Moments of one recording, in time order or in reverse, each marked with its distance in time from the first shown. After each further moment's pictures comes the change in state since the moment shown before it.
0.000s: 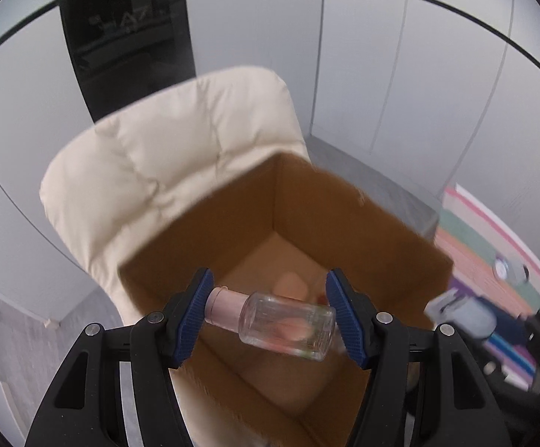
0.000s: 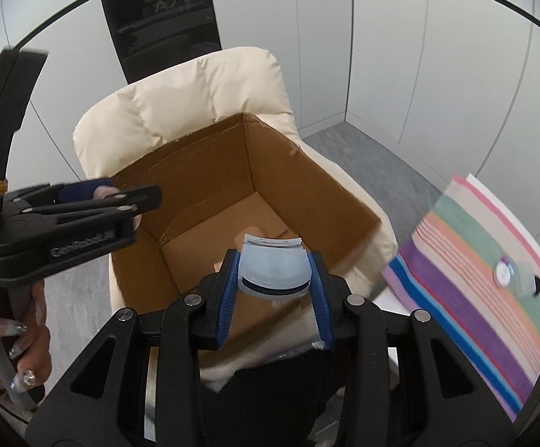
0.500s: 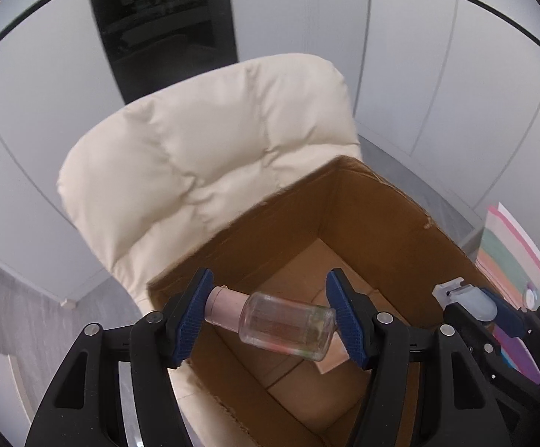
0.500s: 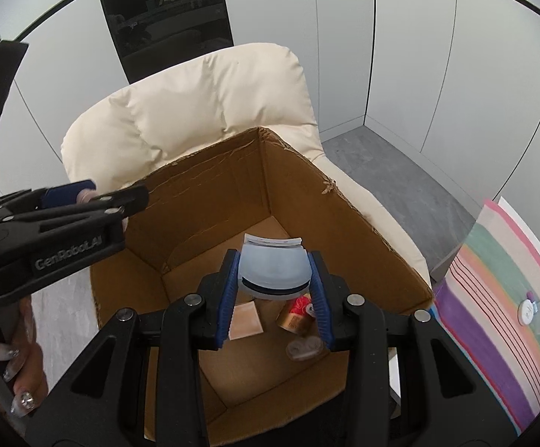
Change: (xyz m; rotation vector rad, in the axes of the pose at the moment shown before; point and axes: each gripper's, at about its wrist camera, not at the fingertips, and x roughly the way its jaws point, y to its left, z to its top) left arm 0.036 0.039 0.023 -0.088 0.062 0.116; right arm 0.071 0.010 0.046 -0.015 0.013 0.043
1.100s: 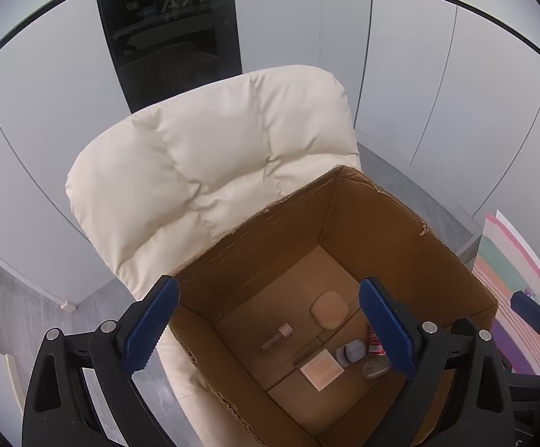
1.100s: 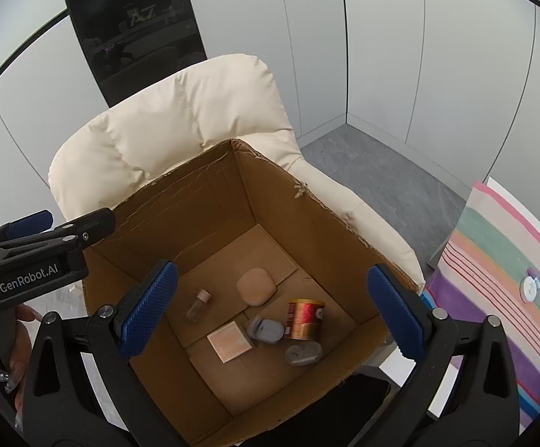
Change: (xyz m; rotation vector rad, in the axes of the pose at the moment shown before) left arm -0.011 -0.004 -0.005 0.002 -0.032 -0.002; right arm -0.008 -0.021 -0.001 0.116 -0.030 -0.023
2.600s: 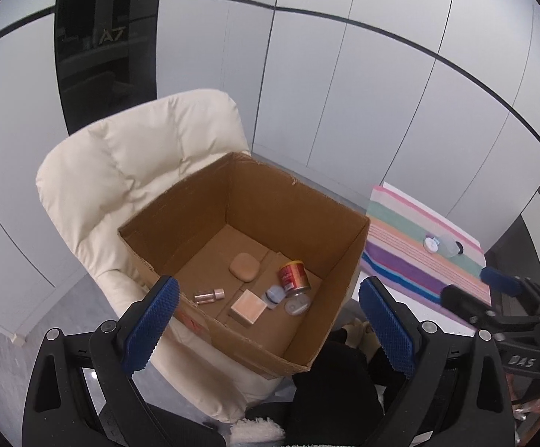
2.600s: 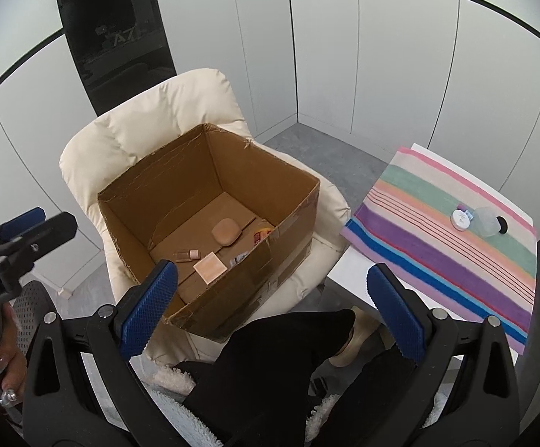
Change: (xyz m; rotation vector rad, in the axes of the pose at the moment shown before) left arm -0.124 0.014 -0.101 0.138 -0.096 -0.384; right arm -0.157 -0.005 -0.107 0.089 -0.050 -0.152
